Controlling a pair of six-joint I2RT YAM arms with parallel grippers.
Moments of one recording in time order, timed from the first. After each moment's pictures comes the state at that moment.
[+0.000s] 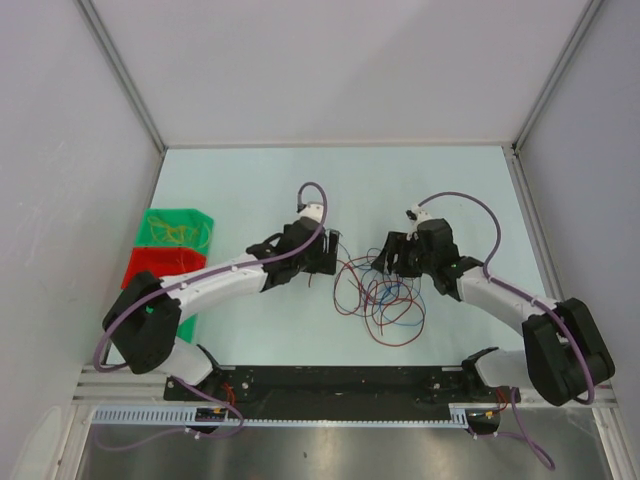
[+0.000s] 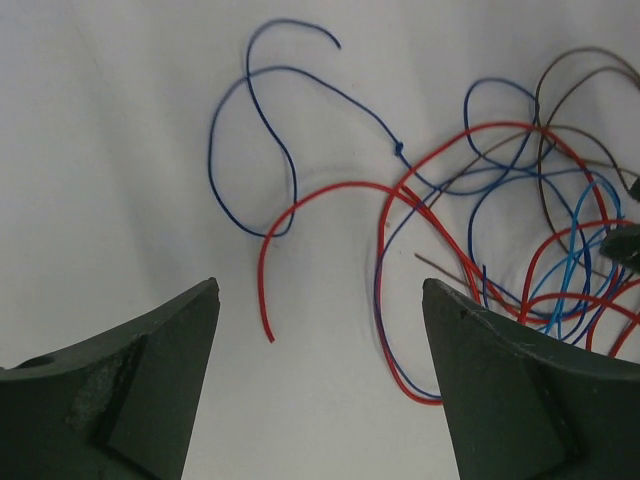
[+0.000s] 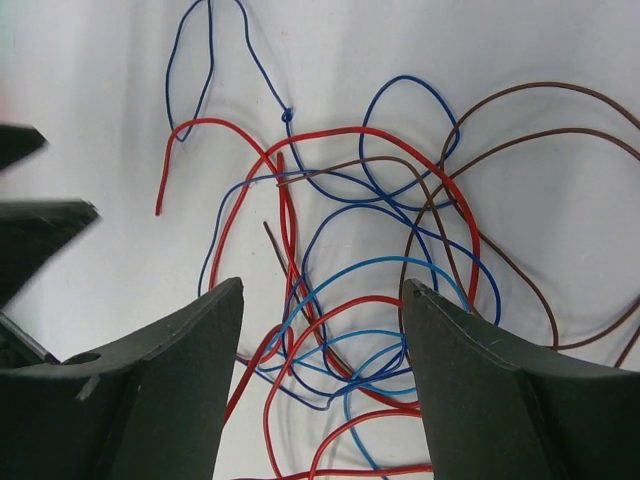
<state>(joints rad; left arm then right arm) -0.79 1.47 0.93 -0.22 -0.27 -0.48 0.44 1.30 0.63 0.00 -0.25 0.51</state>
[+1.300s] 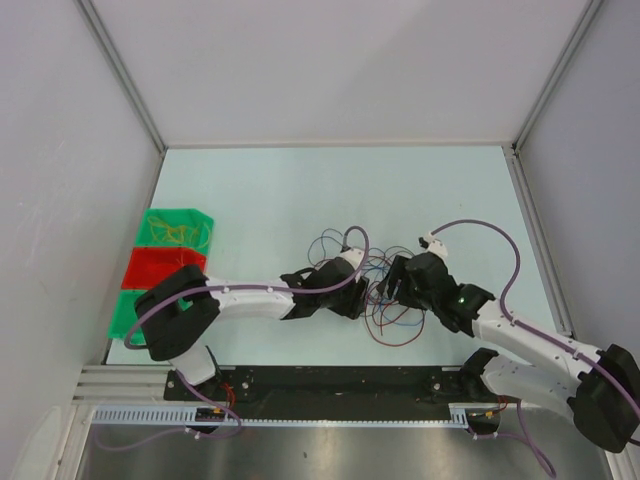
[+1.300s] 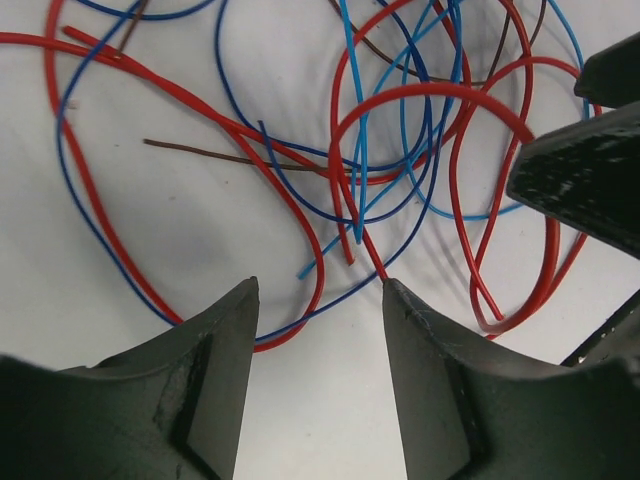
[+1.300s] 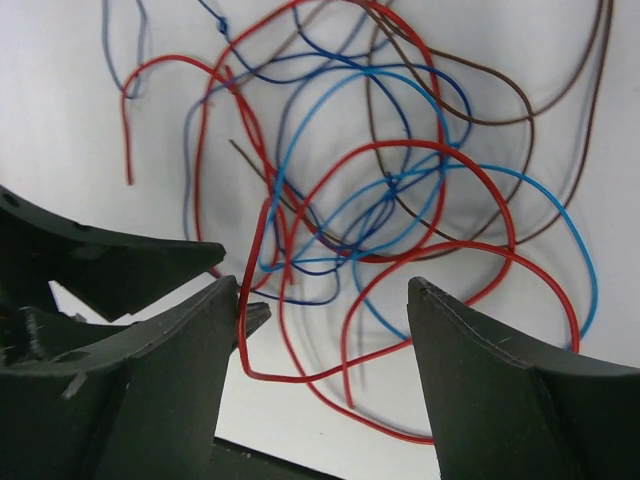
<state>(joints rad) -1.04 1.62 0.82 0.02 -0.08 -0.51 0.75 0.98 0.56 -0.34 0.19 0.89</state>
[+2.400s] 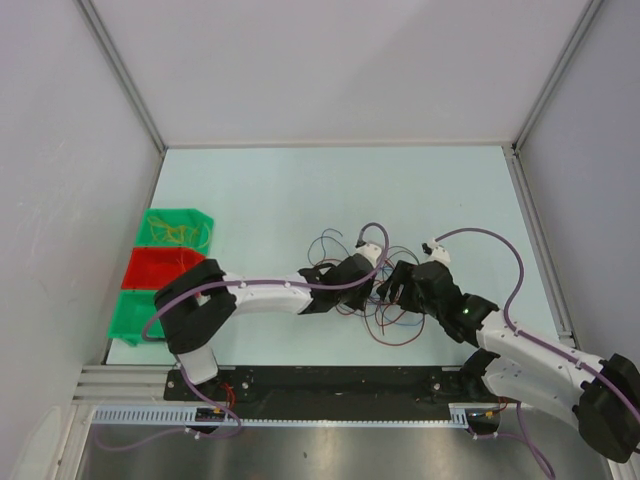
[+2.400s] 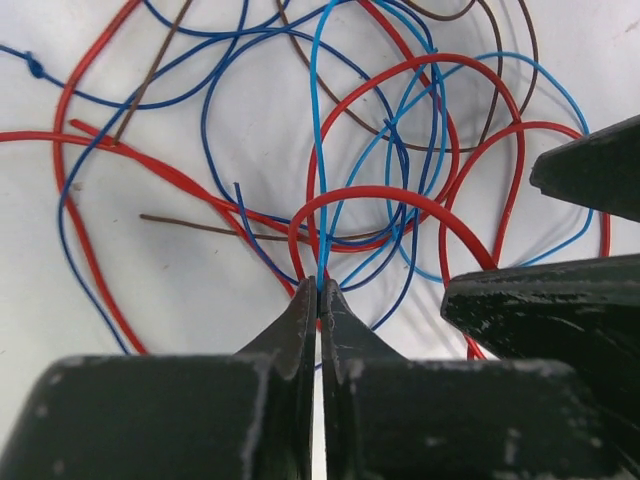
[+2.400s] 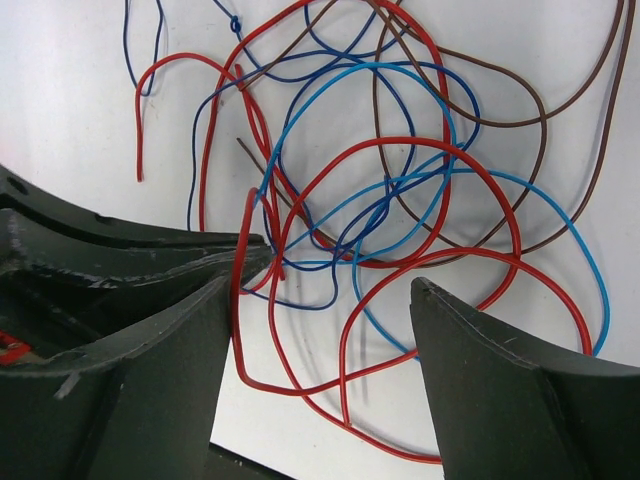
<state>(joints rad) -1.09 1.74 0.97 -0.03 -0.18 -0.48 0.74 0.90 0.42 -0.20 0.18 0.88</state>
